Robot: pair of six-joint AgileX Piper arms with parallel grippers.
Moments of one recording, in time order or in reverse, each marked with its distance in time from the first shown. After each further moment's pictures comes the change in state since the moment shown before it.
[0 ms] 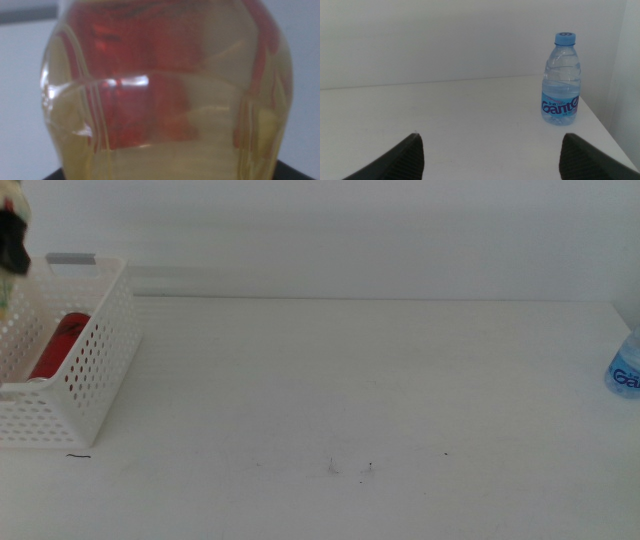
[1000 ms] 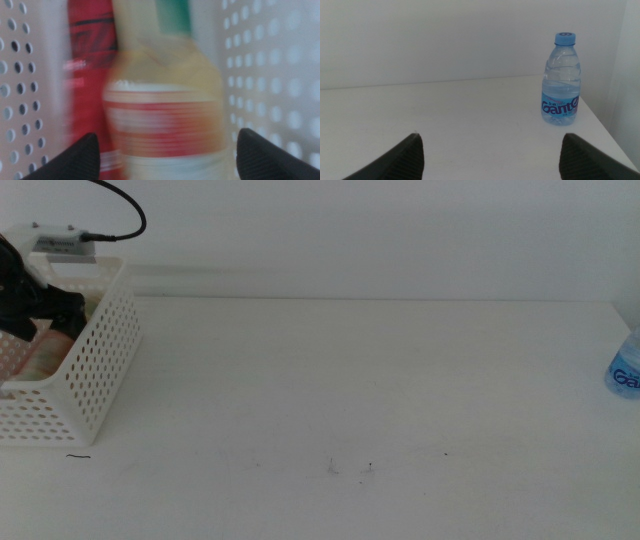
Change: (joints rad) left arm 0.011 0.327 -0.009 -0.077 -0.073 0.085; right arm 0.000 0.000 0.000 0.000 0.000 0.000
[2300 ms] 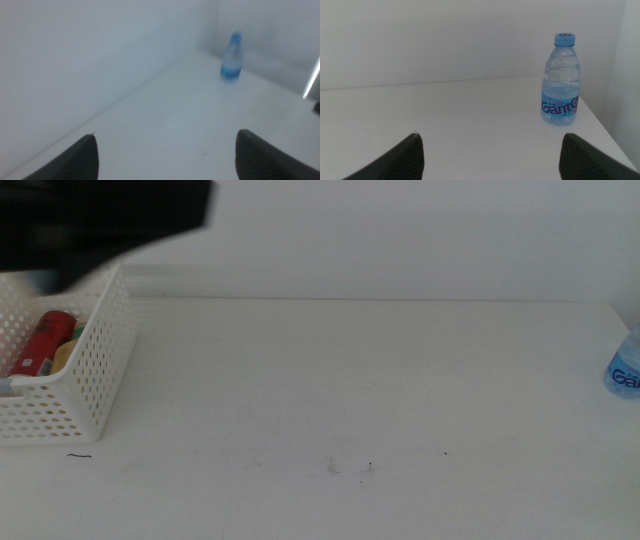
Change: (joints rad) left arm -0.815 -1.156 0.417 -0.059 -0.198 -0.177; right arm 0.000 0.000 0.000 0.000 0.000 0.000
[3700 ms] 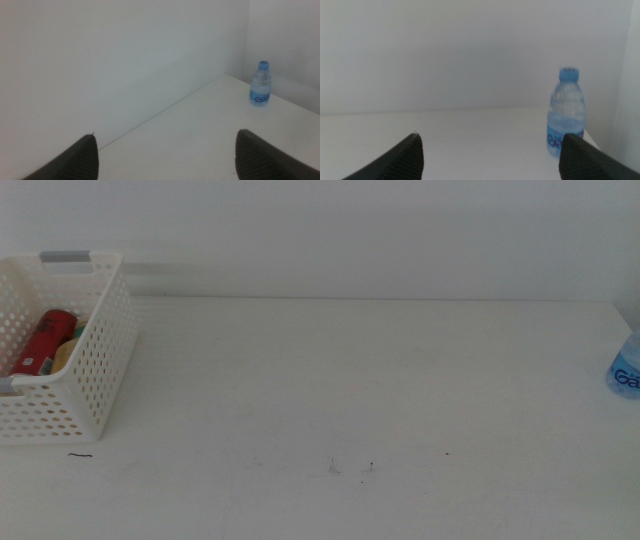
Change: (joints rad) left arm -0.013 -0.087 -0.055 0.154 0.012 -0.100; right arm 0.000 0.000 0.000 -0.020 -0.102 0.000
